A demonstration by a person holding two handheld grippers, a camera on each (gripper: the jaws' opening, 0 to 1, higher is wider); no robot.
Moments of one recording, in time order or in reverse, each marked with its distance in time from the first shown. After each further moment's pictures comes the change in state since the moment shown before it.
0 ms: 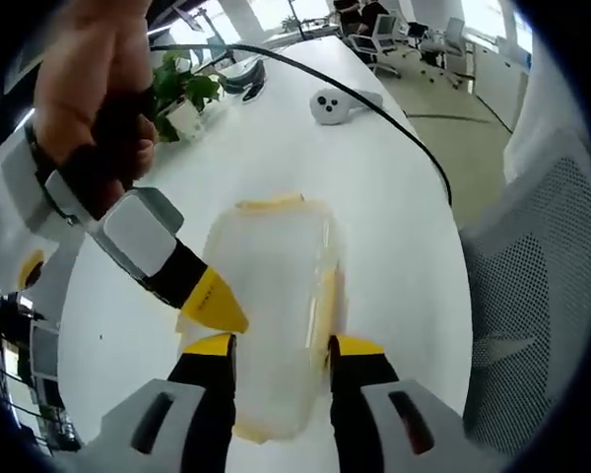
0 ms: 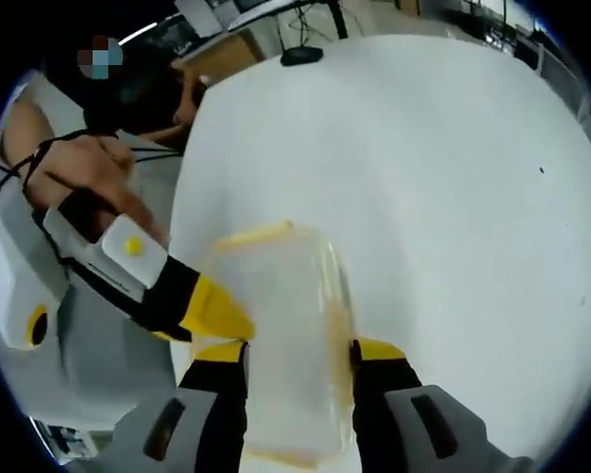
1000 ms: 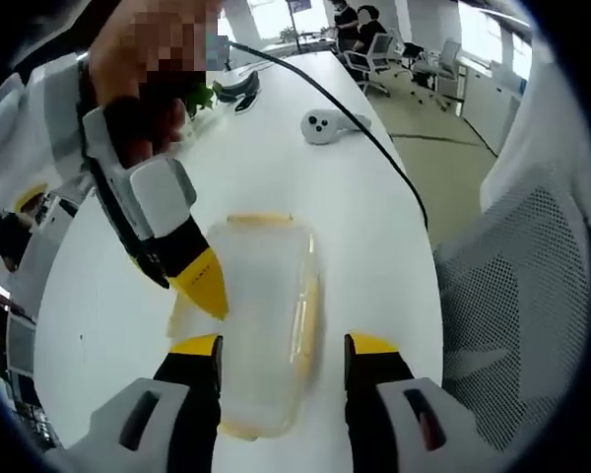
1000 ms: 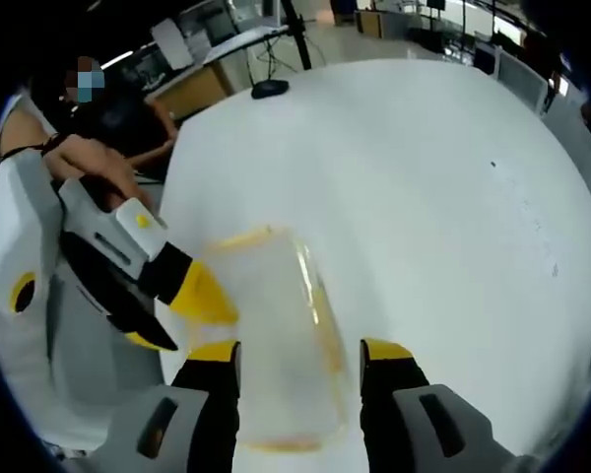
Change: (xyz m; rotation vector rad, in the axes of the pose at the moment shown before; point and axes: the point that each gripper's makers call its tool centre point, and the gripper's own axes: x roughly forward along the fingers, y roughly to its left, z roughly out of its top) left arm -0.014 -0.010 0.012 -0.022 -0.042 -0.099; right arm -0.023 -0.002 -0.012 0.039 -0.101 -0.130
